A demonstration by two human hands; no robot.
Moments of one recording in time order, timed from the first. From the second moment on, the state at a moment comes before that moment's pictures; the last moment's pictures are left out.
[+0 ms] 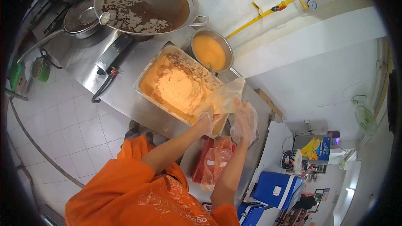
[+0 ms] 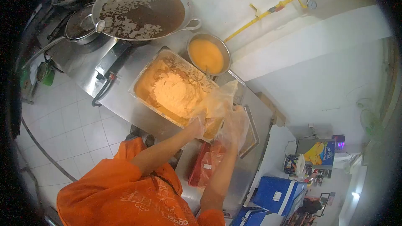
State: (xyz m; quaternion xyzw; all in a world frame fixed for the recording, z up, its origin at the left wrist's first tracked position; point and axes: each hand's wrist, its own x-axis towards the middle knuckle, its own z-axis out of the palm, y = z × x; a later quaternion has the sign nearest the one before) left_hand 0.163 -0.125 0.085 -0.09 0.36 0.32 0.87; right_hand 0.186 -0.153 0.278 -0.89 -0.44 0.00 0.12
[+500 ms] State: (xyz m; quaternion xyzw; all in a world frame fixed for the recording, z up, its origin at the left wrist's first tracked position) left_hand 0.116 -0.114 0.017 -0.04 0.46 0.23 0.86; right_hand 0.207 -0.139 0.272 -0.83 -0.52 -0.16 0.11
